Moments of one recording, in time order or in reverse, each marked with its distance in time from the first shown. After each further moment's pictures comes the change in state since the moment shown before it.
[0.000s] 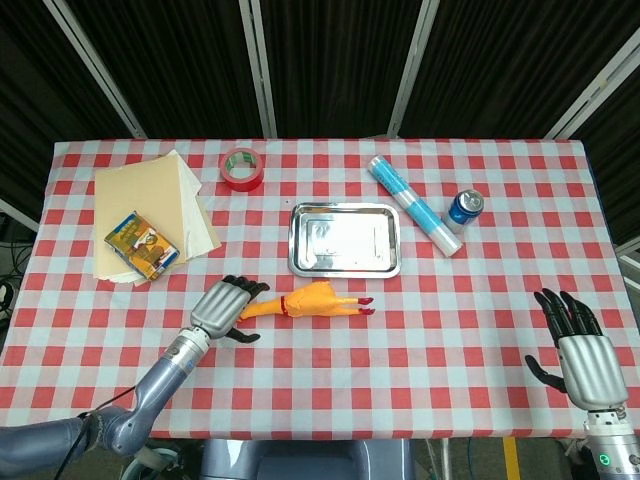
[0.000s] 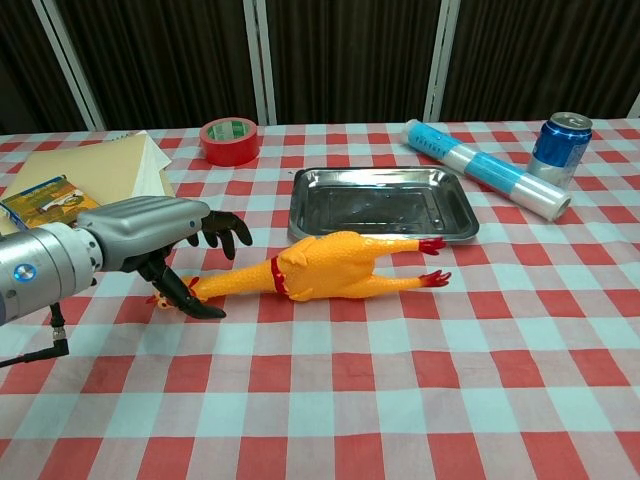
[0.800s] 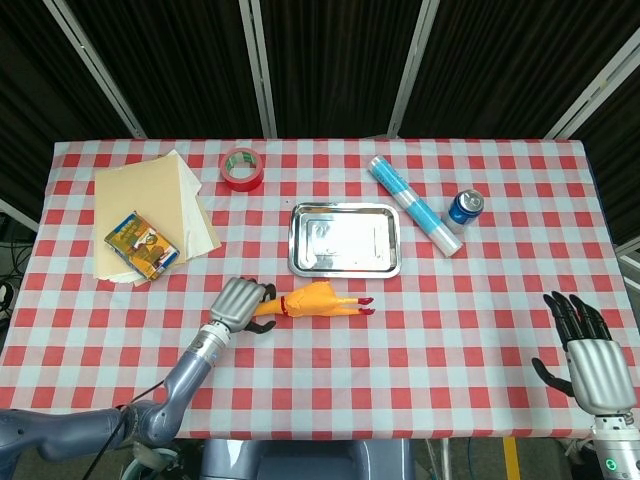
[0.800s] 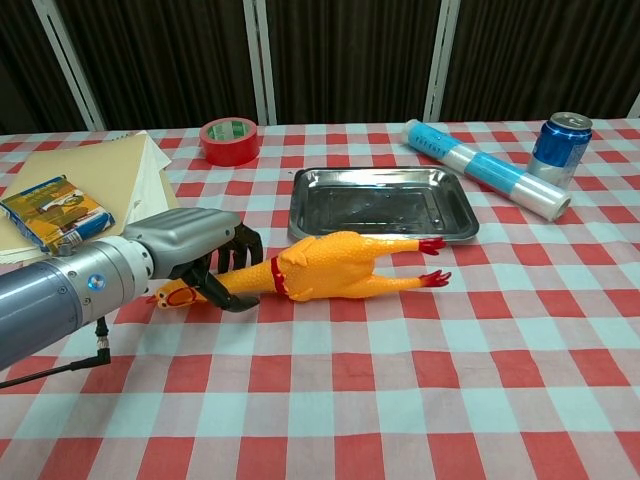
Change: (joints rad) left arm -0.081 -0.148 0.000 0.153 -0.097 0.031 0.014; right arm -0.021 0.010 -0.003 -0.006 0.014 0.016 0.009
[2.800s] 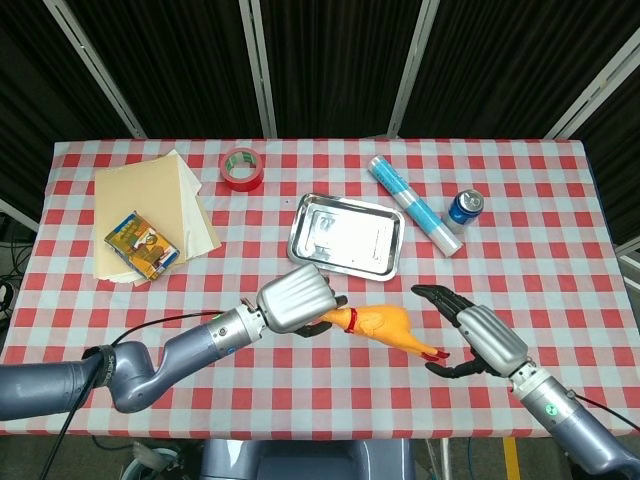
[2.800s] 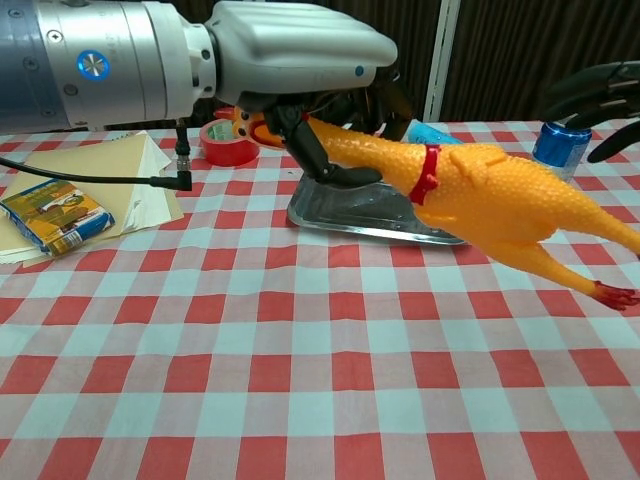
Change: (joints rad) left arm -0.336 0.405 -0.051 -0.362 0.377 -0.159 -0.103; right arm 0.408 0.224 -0.002 -0.305 -0.130 -0.460 0.584
